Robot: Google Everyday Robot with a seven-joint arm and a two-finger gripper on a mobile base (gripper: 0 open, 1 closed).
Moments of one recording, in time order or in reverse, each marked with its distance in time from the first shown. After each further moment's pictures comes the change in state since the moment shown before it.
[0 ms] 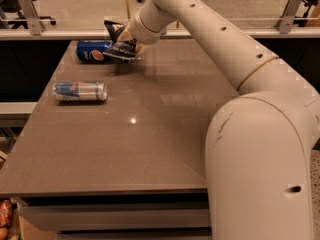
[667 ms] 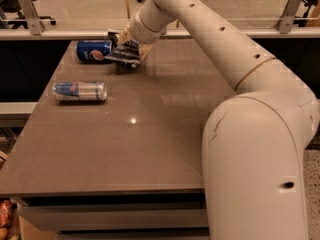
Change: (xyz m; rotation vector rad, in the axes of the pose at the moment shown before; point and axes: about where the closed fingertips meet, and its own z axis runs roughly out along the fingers) arm -0.001 -0.002 0.004 0.000 -0.019 -0.001
